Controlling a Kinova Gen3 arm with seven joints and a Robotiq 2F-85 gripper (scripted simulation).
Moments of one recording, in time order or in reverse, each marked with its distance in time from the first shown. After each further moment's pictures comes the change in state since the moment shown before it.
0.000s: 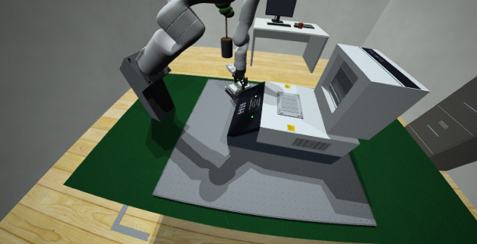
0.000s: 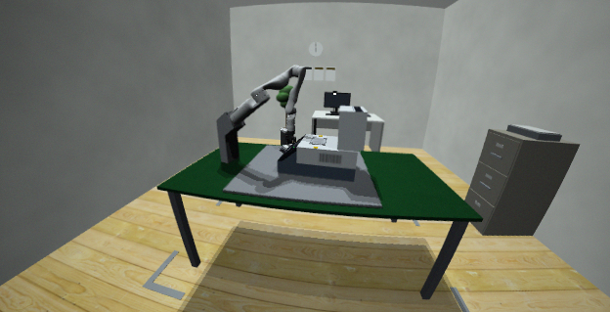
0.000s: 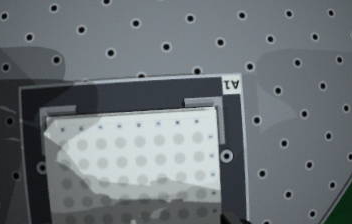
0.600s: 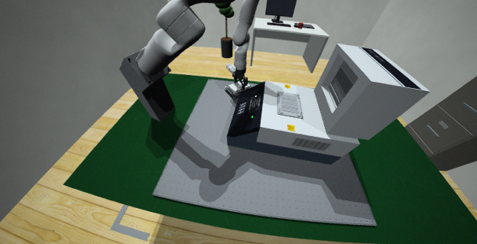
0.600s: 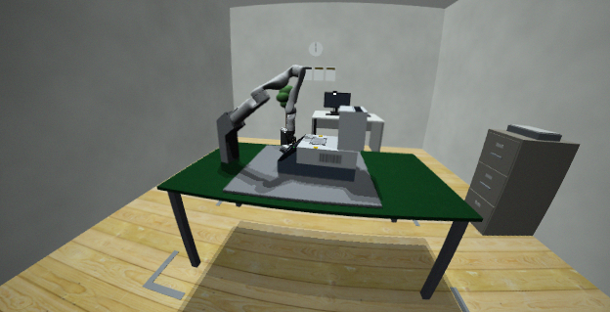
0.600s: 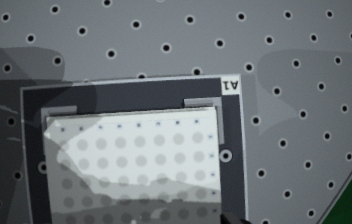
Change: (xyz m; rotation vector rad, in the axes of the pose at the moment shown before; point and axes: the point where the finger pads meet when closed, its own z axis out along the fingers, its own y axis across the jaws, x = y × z) arm 0.000 0.000 -0.002 0.000 0.000 0.000
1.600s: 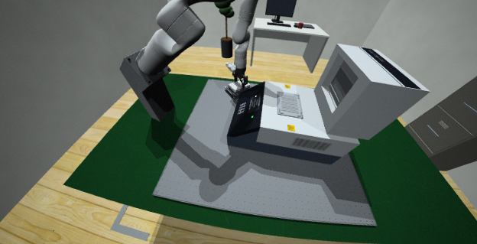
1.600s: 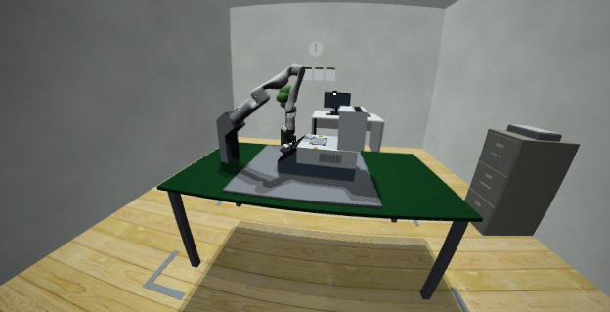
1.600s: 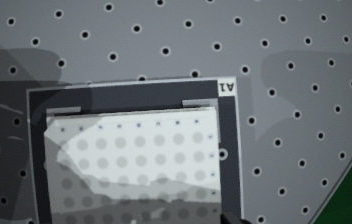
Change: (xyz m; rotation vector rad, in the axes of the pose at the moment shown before) arm 0.000 0.000 -0.009 0.000 0.000 0.000
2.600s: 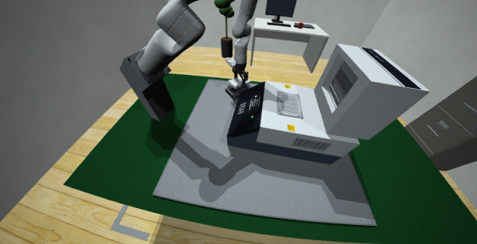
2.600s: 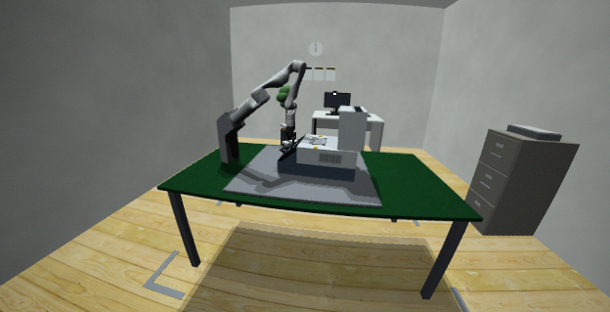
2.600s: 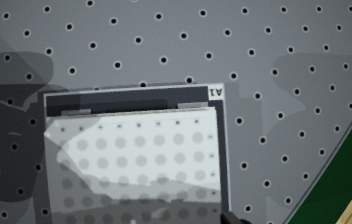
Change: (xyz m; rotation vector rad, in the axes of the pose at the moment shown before) arm 0.000 0.000 -0.029 0.000 -0.001 0.000
